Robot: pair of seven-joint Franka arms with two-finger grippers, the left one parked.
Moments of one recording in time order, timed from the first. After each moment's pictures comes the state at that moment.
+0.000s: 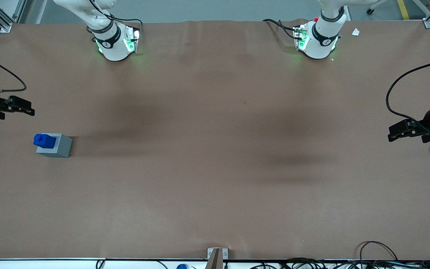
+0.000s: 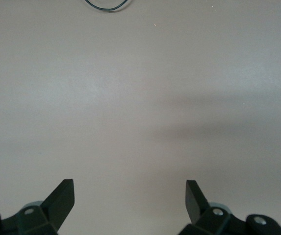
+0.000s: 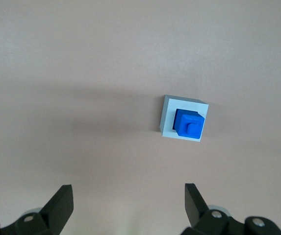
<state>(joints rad) -0.07 0.03 -0.08 -1.71 -0.02 1.65 -0.28</state>
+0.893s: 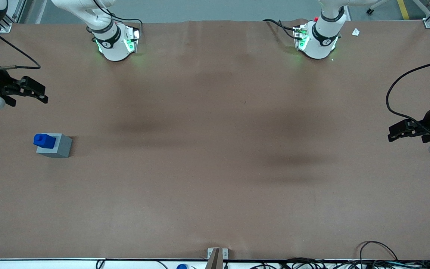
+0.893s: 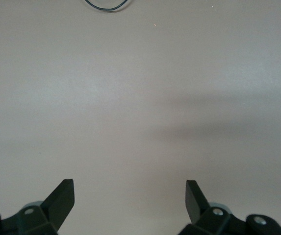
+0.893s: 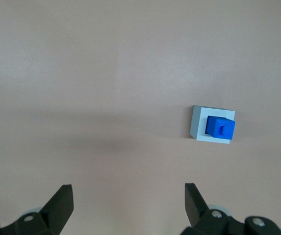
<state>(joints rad) 0.08 -0.06 -0.07 -1.69 0.01 1.62 -0.08</state>
